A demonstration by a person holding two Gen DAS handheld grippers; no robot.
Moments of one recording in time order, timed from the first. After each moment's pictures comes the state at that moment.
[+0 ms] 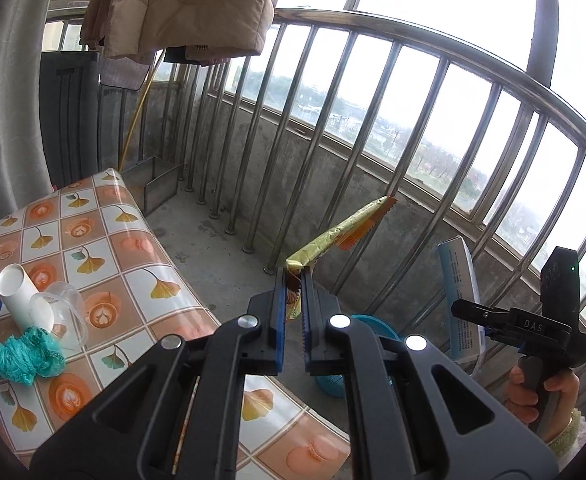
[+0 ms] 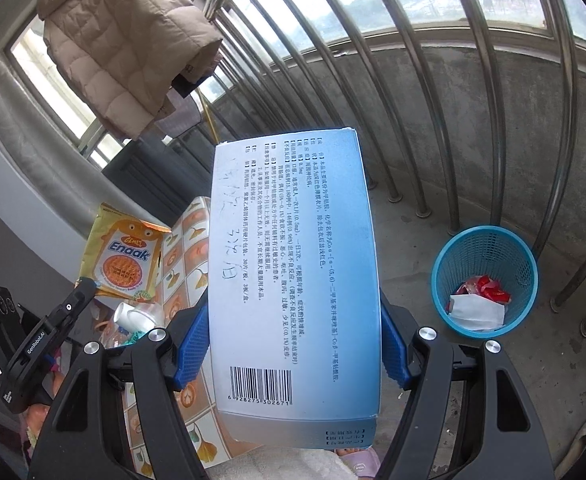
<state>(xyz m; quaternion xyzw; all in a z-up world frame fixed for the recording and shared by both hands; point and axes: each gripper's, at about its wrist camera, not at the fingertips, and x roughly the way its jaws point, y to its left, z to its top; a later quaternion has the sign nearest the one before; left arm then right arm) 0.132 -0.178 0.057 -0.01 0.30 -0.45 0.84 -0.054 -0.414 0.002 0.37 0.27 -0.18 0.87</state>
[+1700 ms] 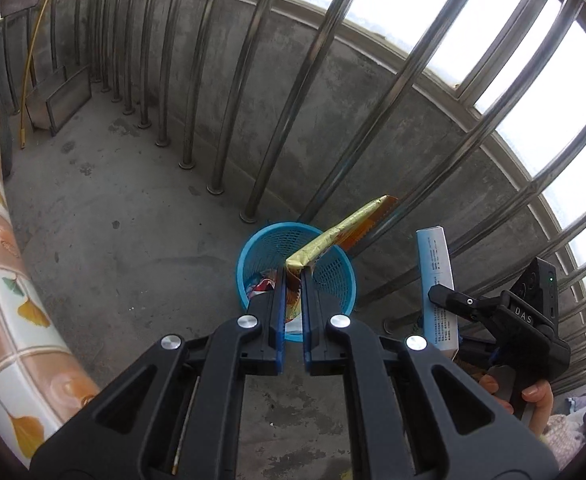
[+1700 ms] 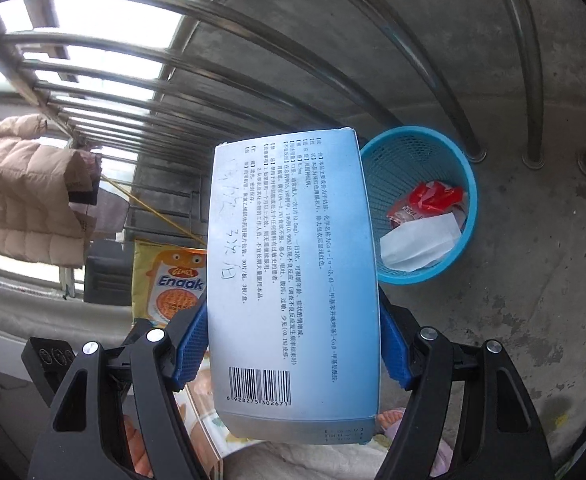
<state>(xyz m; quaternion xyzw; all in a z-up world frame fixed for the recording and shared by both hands) 0.087 -0.443 -0.069 0.09 0.48 -0.51 0.71 -0.154 -0.587 -0.171 0.64 0.21 -0.22 0.71</state>
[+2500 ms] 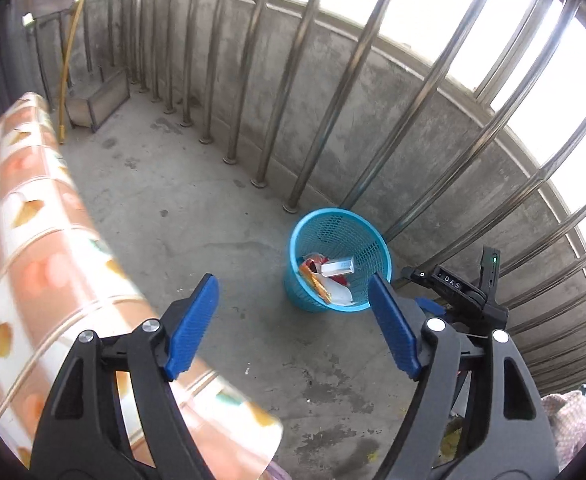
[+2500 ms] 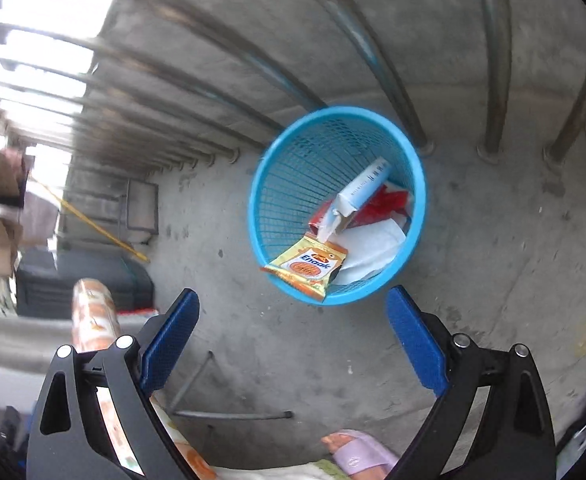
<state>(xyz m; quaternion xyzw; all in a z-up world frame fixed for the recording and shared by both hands) 0.094 -0.323 -0.036 0.11 0.46 -0.46 0.75 -0.124 -0.564 -0.223 0.55 0.30 -0.32 0.71</state>
